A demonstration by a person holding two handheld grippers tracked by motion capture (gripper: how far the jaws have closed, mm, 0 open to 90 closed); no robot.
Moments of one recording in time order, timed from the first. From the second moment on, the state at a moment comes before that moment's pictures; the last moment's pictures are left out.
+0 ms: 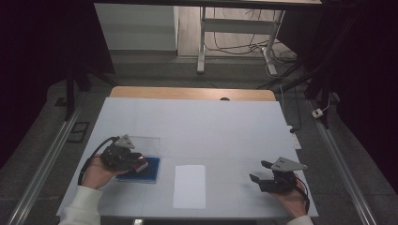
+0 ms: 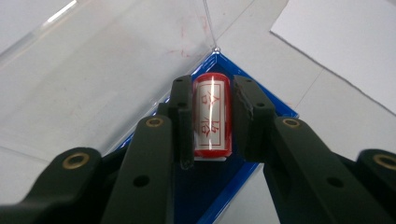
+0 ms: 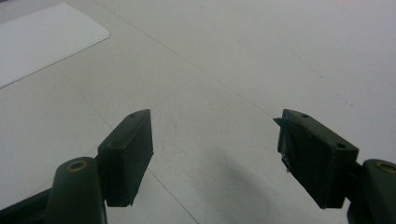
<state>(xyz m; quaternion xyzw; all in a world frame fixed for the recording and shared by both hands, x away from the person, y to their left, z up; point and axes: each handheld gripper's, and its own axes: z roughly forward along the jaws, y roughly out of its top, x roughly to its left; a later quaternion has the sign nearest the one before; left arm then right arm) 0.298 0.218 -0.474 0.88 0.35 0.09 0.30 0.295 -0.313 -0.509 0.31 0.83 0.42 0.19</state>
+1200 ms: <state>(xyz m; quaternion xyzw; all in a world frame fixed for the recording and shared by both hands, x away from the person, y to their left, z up) 0.270 0.241 -0.414 0.84 0.35 0.15 0.39 0.293 -0.312 -0.509 0.31 0.83 0.42 0.19</state>
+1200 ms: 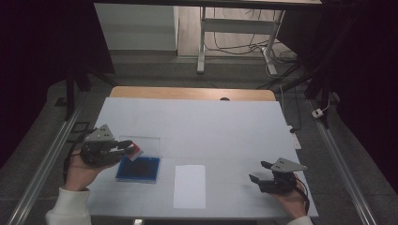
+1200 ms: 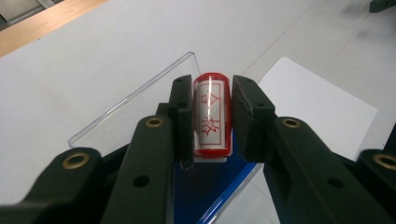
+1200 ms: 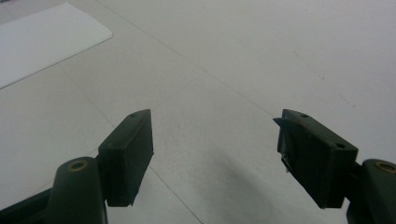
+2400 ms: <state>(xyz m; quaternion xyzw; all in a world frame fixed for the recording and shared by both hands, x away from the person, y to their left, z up) 0.292 0.222 -0.462 0.87 0.37 0.12 0.31 0.291 -0.313 -0.511 0.31 0.84 0.41 0.19</state>
